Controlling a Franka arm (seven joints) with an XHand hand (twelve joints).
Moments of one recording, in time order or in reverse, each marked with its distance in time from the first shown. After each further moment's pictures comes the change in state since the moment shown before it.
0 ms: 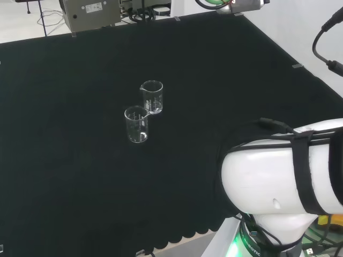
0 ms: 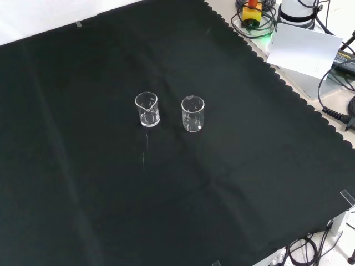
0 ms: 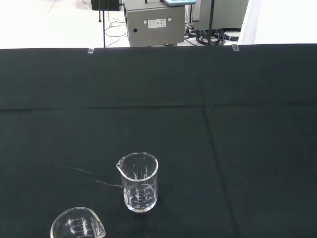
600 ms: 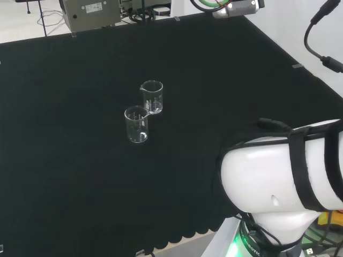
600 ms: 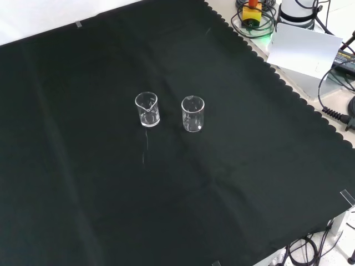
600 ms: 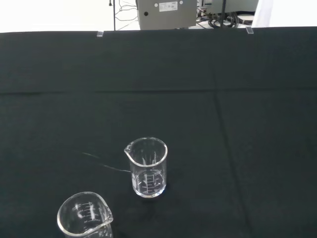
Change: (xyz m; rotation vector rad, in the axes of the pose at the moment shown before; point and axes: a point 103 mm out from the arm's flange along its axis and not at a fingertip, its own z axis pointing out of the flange) arm 0.002 0.011 0.017 0.046 0.011 -0.027
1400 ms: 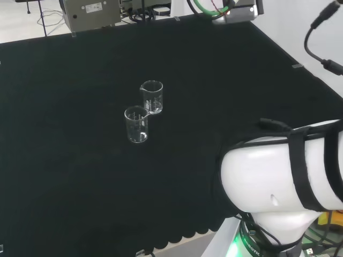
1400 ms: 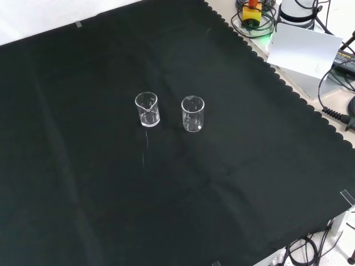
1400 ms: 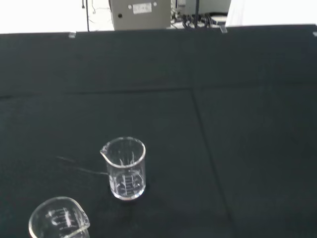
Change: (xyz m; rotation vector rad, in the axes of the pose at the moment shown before) arm -0.008 0.010 0.019 0.000 -0.015 0.077
